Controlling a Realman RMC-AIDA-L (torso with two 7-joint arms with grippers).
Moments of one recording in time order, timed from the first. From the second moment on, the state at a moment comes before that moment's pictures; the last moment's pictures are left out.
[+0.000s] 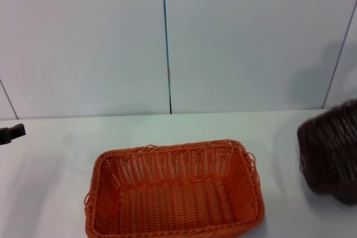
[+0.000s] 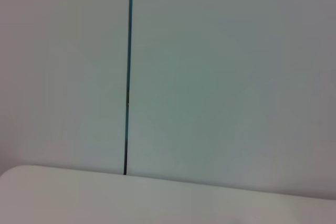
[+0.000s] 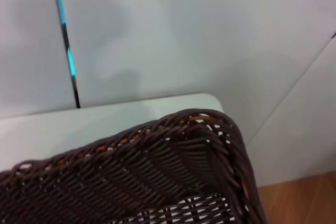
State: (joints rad) left arm -0.41 -2.15 -2.21 -1.16 2.56 -0.64 0.53; right arm 0.66 1.54 1.75 1.33 -2.68 1.46 -2.84
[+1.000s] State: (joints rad) left arm -0.38 -2.15 -2.23 -1.14 2.56 -0.64 0.53; right arm 0.75 1.55 1.91 1.78 -2.69 1.93 -2.84
